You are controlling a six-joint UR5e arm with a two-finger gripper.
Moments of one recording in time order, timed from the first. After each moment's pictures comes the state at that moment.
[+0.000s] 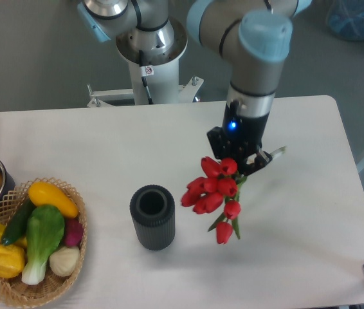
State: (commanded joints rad) arm 2.62 -1.72 -1.58 -0.98 0.87 1.07
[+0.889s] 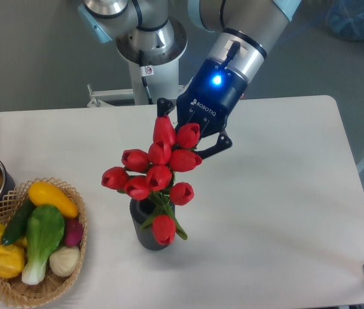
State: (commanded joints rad) arm 2.63 -1.73 -1.59 -0.87 0.51 0.78
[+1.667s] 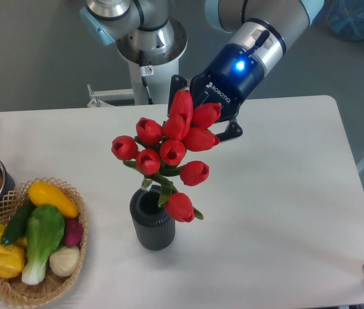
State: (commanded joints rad) arm 2.70 -1.75 -1.61 -0.85 0.28 0.74
